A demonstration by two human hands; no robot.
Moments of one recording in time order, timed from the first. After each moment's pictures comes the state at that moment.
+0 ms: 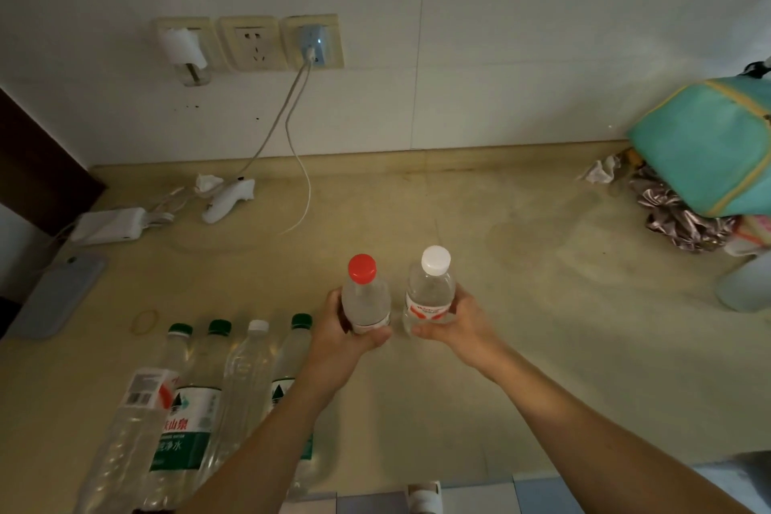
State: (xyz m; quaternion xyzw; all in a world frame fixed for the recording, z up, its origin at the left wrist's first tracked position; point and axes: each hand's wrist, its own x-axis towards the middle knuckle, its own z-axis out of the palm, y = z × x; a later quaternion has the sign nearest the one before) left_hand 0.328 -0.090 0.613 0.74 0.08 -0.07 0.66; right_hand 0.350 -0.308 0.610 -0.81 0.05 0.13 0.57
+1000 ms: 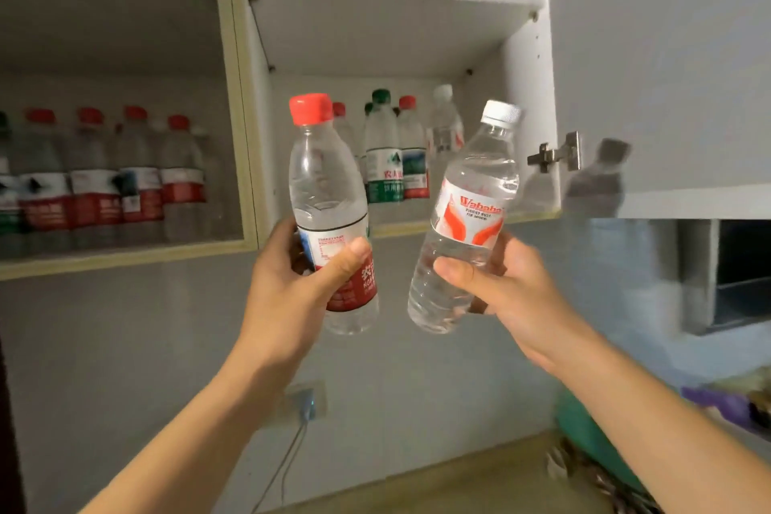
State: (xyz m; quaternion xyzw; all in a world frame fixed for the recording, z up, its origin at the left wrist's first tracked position) left_hand 0.318 -0.093 1.114 0.62 -0.32 0.28 0.66; right_hand 0.286 -0.324 1.100 -0.69 -0.18 -0.27 0.64
